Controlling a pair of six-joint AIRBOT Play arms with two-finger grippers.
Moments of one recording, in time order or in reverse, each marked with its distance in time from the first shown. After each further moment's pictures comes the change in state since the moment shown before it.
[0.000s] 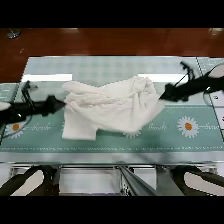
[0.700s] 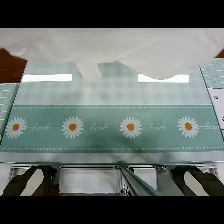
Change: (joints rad) left arm 0.122 0.214 1.175 0.292 -0.133 -0.130; right arm -0.030 0.422 0.863 -0.194 0.007 0.085
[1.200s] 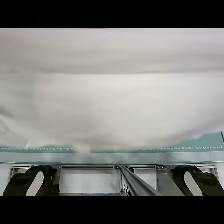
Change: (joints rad) left arm -0.282 0.246 0.005 0.527 -0.116 -0.128; right arm 0.000 0.252 -0.102 -0.109 0.166 0.039
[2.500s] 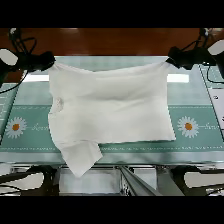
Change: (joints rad) left arm -0.062 -0.815 -0.569 -0.098 0.517 -0.269; right arm 0.074 -0.941 -0.477 0.225 -0.600 0.037
